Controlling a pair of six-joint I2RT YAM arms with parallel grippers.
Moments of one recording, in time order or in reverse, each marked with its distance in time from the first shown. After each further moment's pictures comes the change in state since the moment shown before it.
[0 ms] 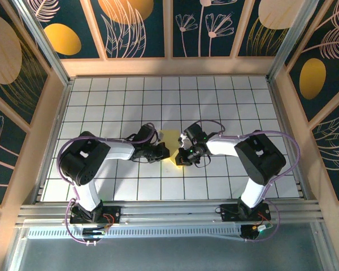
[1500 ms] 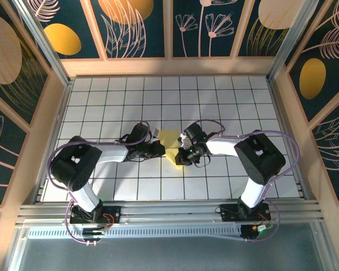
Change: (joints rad) left arm 0.028 -0.078 -0.057 0.054 -0.039 0.097; right arm 0.002 0.004 0.004 0.003 0.000 0.001
